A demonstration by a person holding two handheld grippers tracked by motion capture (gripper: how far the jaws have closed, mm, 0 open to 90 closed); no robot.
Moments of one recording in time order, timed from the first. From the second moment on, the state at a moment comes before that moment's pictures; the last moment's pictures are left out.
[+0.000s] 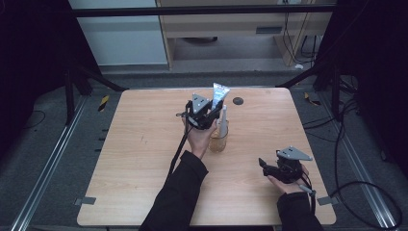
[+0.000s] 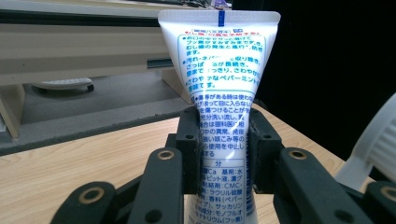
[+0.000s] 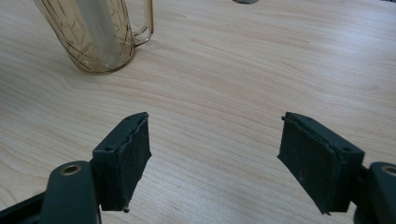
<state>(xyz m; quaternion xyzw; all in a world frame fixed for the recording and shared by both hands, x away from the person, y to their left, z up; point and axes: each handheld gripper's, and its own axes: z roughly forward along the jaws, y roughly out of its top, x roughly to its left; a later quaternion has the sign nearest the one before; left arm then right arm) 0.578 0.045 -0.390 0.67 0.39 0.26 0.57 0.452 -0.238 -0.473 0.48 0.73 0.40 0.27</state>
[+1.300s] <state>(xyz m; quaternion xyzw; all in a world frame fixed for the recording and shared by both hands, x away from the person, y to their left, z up) 0.571 0.044 -0.428 0.71 0.39 0.24 0.53 0.453 -0.239 -0.474 0.48 0.73 0.40 0.27</state>
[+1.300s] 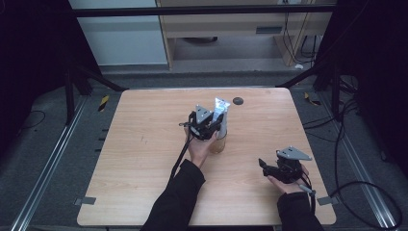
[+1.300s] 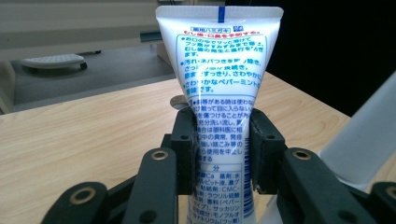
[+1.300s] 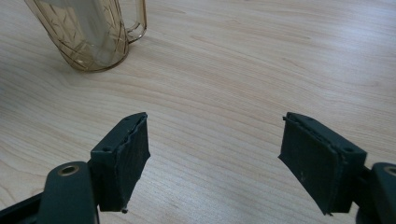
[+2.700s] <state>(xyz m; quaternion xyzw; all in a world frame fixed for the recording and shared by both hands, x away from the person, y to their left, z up) 0.556 0.064 -0.432 0.76 0.40 0.23 0.45 0.452 -0.238 -0.474 0.48 0.73 0.40 0.27</state>
